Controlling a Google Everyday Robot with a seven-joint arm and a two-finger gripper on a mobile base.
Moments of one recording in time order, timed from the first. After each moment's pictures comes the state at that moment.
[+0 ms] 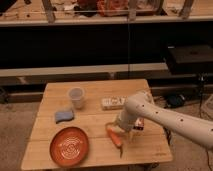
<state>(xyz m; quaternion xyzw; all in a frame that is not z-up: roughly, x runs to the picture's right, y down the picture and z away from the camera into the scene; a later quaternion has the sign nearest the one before) 0.067 0.229 0.774 -0.26 -0.30 -0.38 0.84</state>
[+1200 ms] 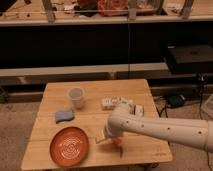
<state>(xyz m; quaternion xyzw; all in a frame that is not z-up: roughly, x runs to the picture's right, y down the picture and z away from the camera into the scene) 0.017 0.260 0.772 -0.14 -0.30 -0.73 0.60</state>
